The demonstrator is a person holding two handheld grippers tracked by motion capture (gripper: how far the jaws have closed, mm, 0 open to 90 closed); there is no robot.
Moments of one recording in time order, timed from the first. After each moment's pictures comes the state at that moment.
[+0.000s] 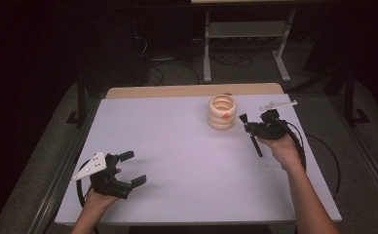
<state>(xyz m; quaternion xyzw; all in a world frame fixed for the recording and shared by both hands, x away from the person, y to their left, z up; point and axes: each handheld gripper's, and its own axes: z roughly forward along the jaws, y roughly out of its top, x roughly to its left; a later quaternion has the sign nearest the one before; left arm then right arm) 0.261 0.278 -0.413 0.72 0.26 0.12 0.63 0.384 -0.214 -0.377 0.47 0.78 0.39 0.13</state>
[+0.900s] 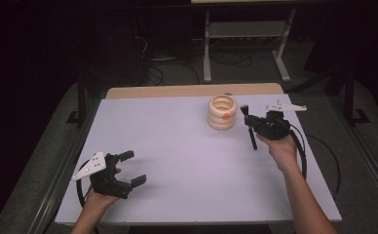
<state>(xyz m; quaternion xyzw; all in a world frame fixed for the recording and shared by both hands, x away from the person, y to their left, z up) 0.261 0.278 -0.413 0.72 0.26 0.12 0.63 0.377 -0.219 -0.376 0.44 0.73 0.49 0.19</state>
